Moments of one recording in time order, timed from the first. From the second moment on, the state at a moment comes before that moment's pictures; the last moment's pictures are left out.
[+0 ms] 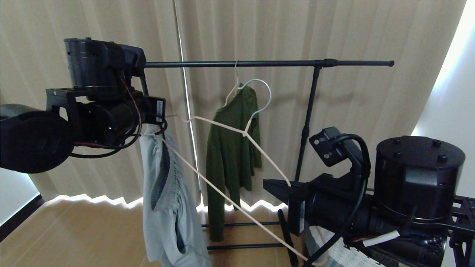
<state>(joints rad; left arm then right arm) -0.40 1.69 -1.19 -0.29 0.54 0.13 0.88 1.60 -0.71 -0.59 -0.13 0.34</state>
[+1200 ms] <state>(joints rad) -0.41 1.67 -1.10 -0.30 0.55 0.24 0.93 1.57 -0.76 -0.57 -0.04 0.42</state>
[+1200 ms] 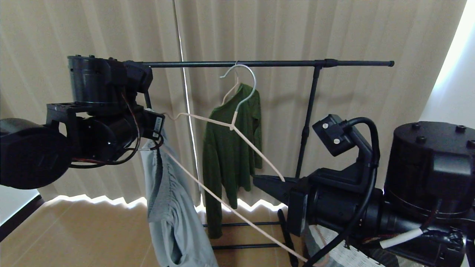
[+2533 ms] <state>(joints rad) -0.46 1.69 -1.14 -0.31 0.63 0.34 0.94 1.83 -0.97 -0.51 -0.20 0.42</state>
